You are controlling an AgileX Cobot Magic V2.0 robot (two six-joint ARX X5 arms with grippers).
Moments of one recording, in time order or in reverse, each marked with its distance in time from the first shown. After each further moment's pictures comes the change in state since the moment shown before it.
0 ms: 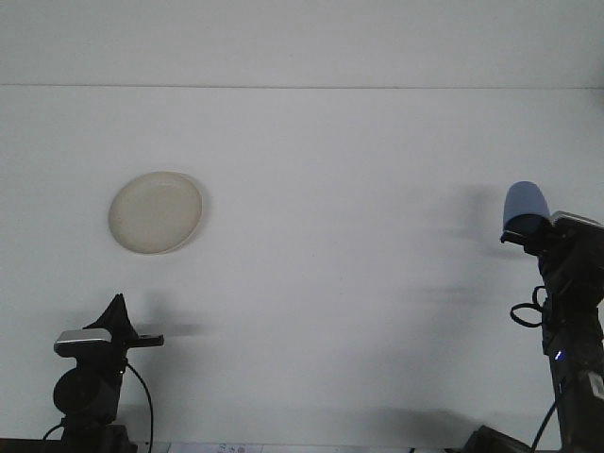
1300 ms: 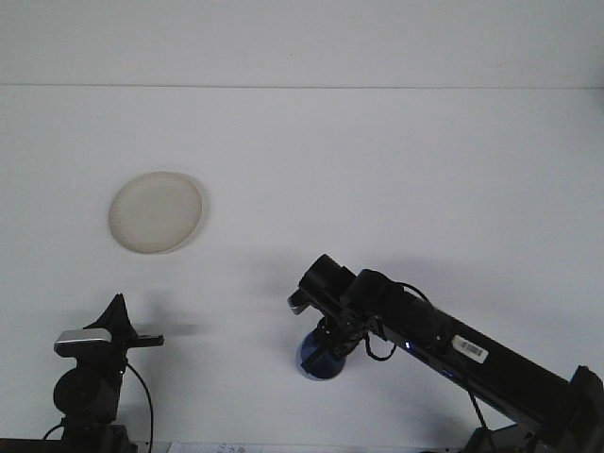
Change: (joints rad) left arm 0.000 0.000 0.000 0.000 0.000 0.000; right arm 1.265 0.361 0.543 -1.280 0.087 0.056
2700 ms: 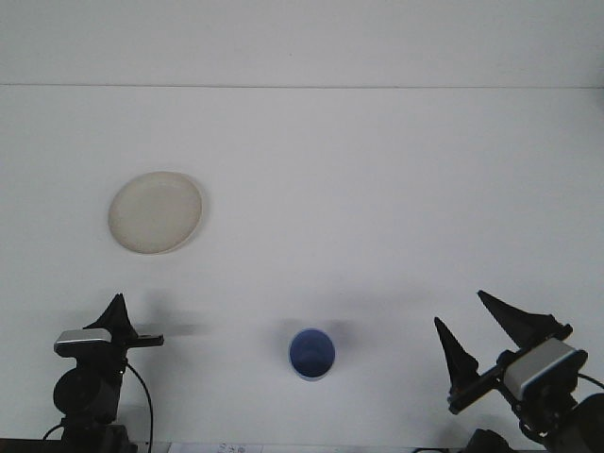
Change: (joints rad) left arm 0.000 0.000 0.000 0.000 0.000 0.000; right arm 0.005 -1.208 -0.328 0.398 0.439 -0.085
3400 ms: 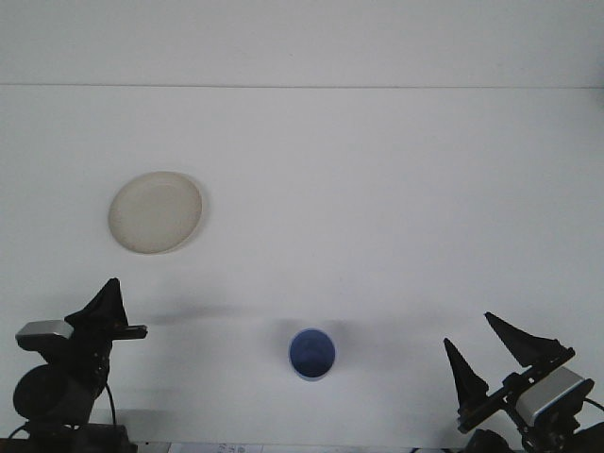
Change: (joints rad) left arm 0.000 0.180 0.362 -0.134 0.167 -0.330; right arm 0.001 -0.206 -0.153 0.006 0.000 0.009
